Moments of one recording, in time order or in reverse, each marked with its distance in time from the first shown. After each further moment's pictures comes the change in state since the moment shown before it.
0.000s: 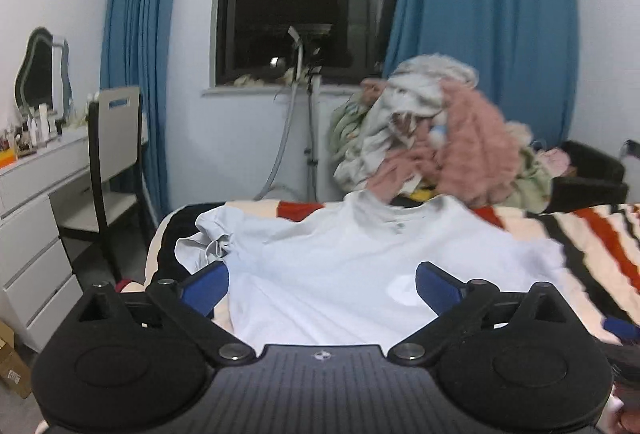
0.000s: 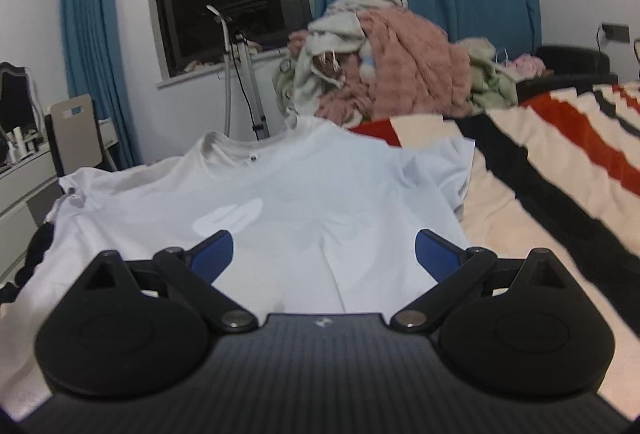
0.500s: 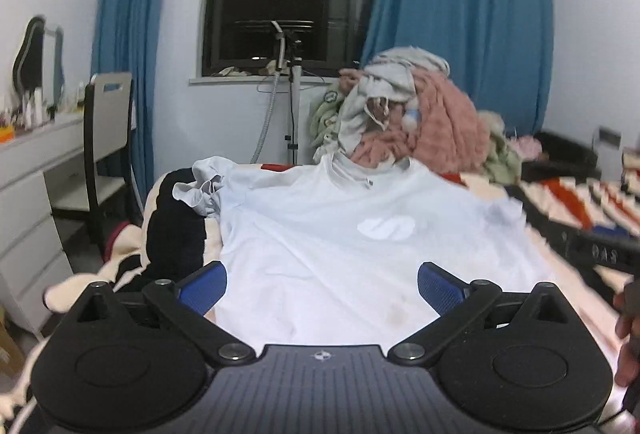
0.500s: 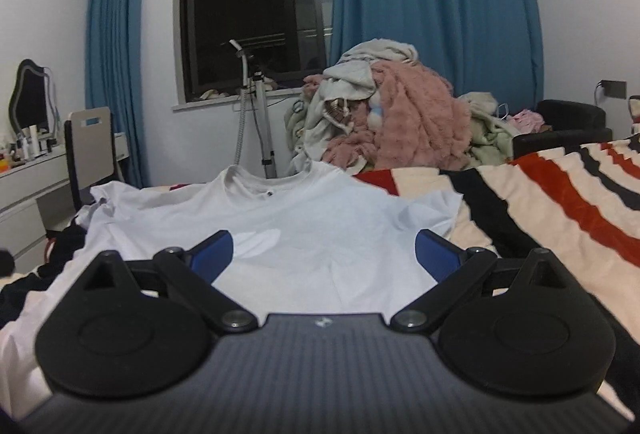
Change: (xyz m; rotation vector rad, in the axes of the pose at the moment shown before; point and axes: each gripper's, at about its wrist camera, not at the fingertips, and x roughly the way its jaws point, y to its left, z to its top) left arm -0.077 -0.010 -0.087 0.003 0.029 -0.035; right arm -0.065 0.016 0.005 -0.085 -0.097 0.011
